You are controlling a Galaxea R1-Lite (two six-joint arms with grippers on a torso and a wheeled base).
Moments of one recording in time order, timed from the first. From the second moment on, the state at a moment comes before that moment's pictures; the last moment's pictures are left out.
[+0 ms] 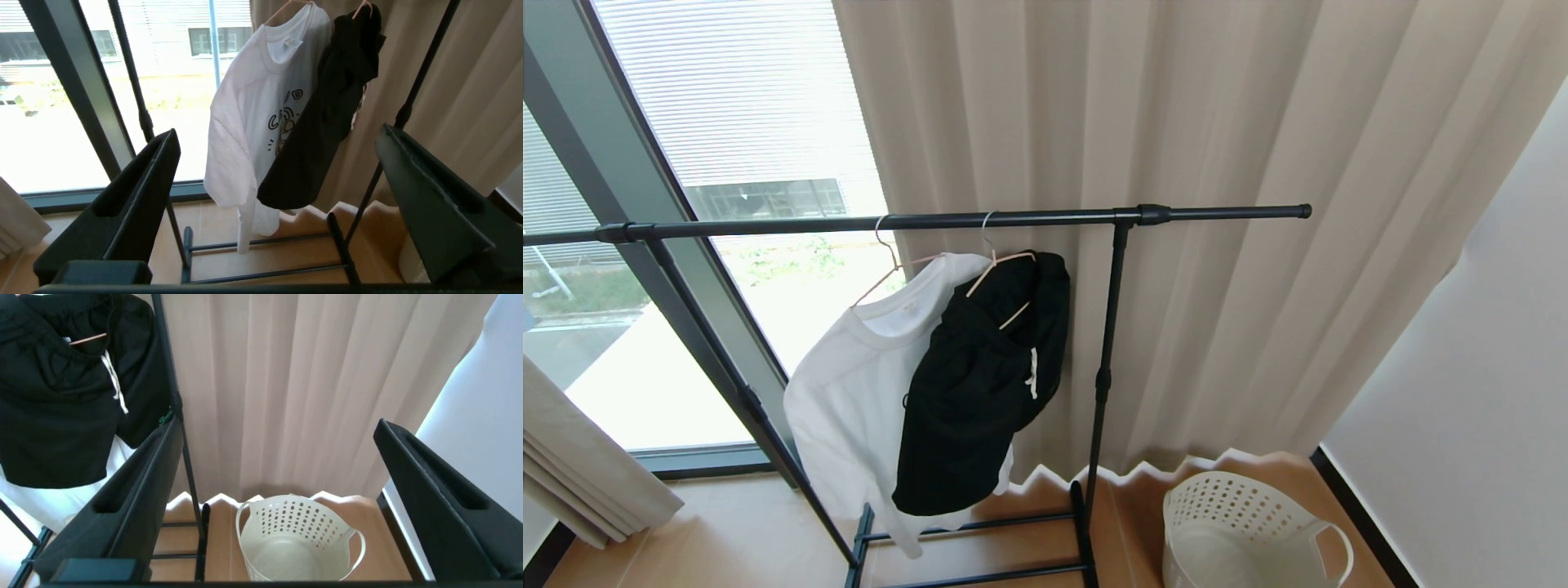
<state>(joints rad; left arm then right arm) 0.00 0.00 0.00 -0.06 -0.02 0.00 0.00 0.00 0.00 -0.04 0.02 0.01</state>
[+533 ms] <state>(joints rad) 0.00 0.00 0.00 -0.06 -0.02 0.00 0.00 0.00 0.00 -0.04 0.02 0.01</state>
